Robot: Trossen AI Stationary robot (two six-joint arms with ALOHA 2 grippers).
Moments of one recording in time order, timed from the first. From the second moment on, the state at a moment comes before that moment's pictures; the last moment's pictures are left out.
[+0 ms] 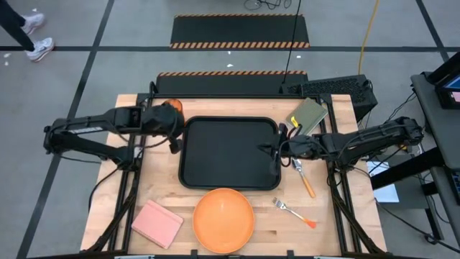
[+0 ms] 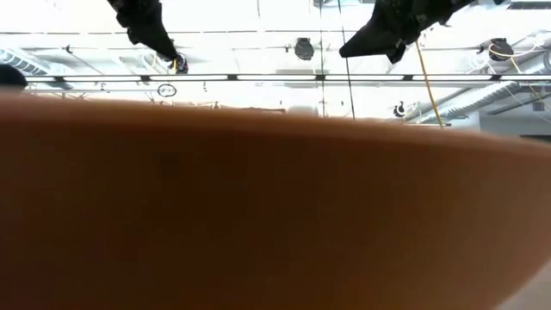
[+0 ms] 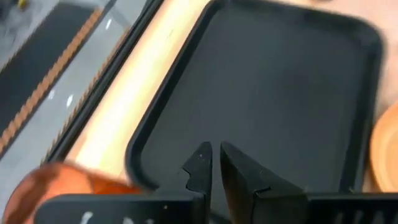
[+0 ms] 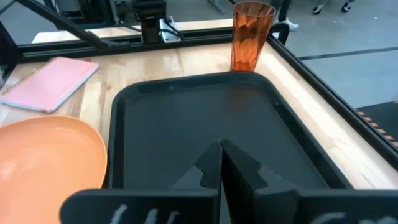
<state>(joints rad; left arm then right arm) 0.14 1.08 1.15 -0.93 -0.24 -0.13 0.15 1.10 0.74 -0.10 0.36 0.17</state>
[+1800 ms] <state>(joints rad) 0.58 1.45 1.23 -1.16 -0.21 -0.05 0.15 1.10 0.73 -0.10 0.28 0.19</state>
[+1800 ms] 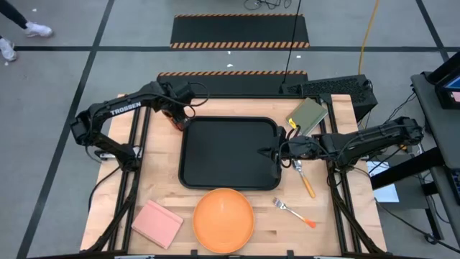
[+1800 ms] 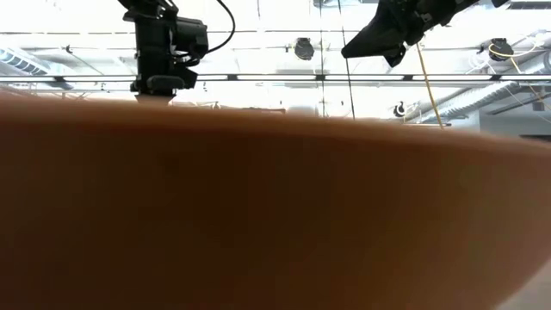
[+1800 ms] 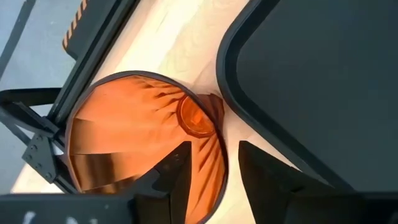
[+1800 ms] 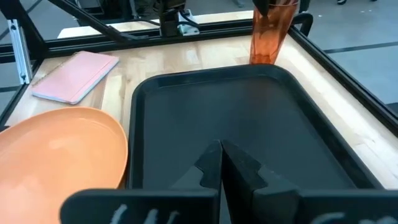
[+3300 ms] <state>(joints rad) 0.20 1.45 1.46 -1.33 -0.30 -0.08 0.15 1.10 0.73 -0.10 0.28 0.16</state>
